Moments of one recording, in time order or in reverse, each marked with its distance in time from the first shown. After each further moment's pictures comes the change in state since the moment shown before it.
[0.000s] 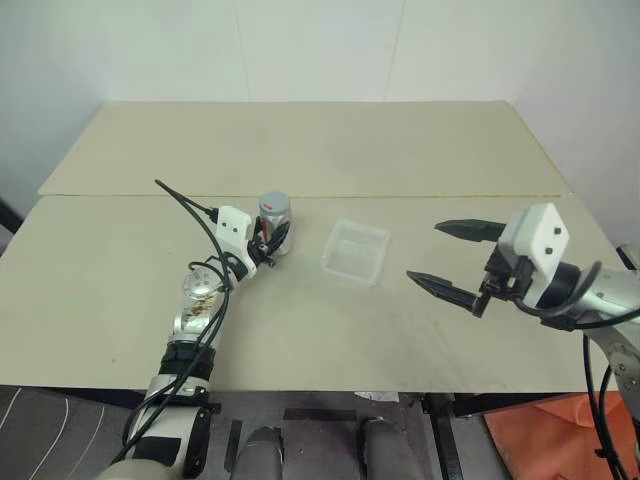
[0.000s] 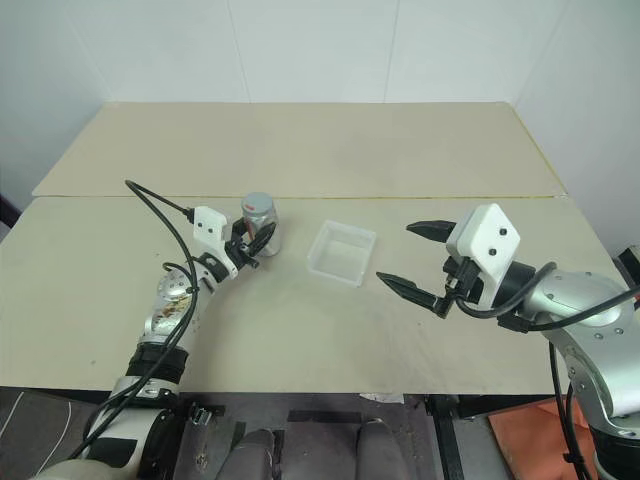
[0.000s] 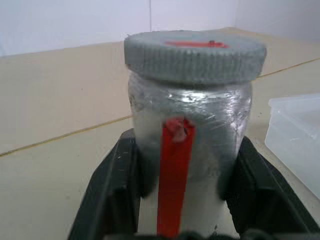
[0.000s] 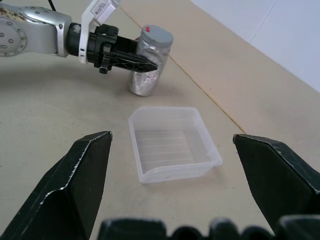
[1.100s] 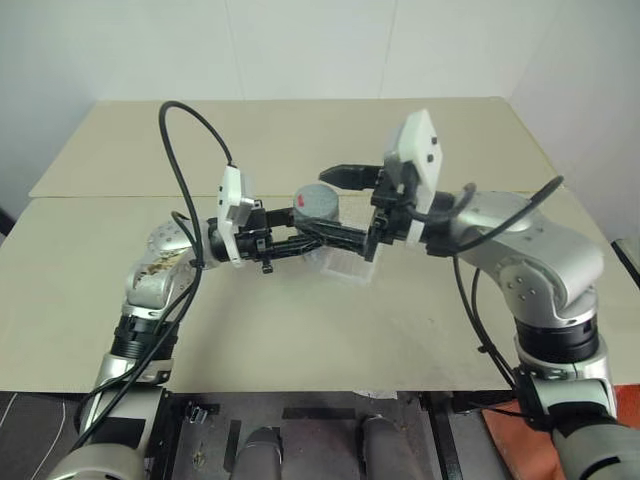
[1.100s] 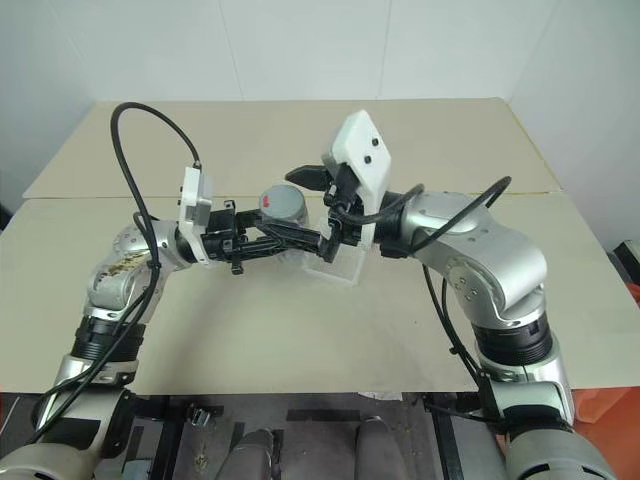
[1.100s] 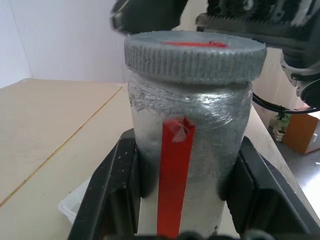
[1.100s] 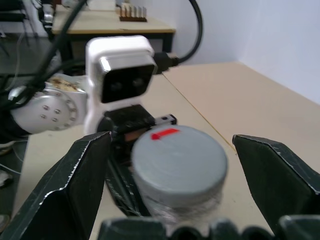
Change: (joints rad) left arm -0.081 0.233 -0.086 -0.375 -0.340 0.359 -0.670; right arm -0.634 0.355 0.365 0.219 0.078 0.274 -0.150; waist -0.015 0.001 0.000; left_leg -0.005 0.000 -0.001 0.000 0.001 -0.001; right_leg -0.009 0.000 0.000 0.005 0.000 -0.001
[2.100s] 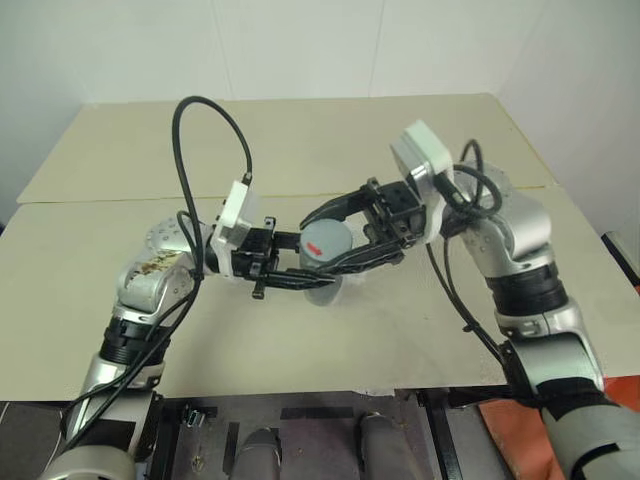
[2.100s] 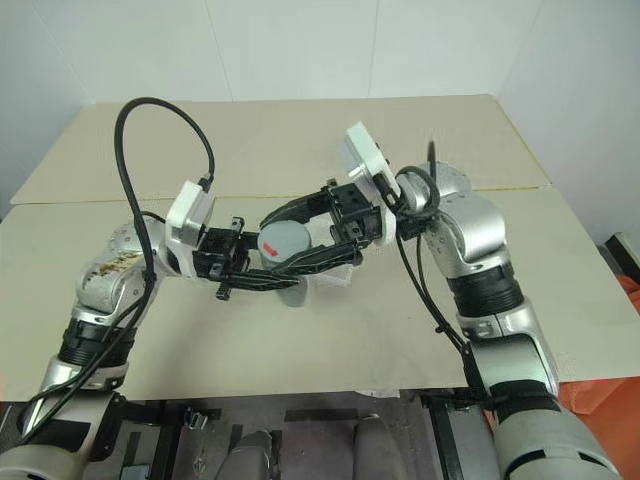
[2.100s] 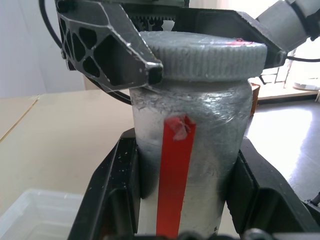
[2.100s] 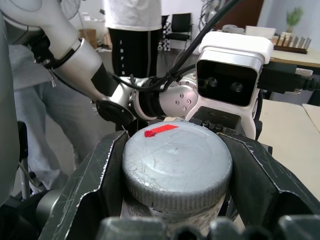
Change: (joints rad) left arm 0.014 0.066 -0.039 -0.124 -0.064 0.069 -0.220; right arm -0.161 0.066 0.071 0.516 -0.060 -0.420 0.887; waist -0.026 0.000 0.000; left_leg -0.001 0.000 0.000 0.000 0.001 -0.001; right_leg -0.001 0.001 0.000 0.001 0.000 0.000
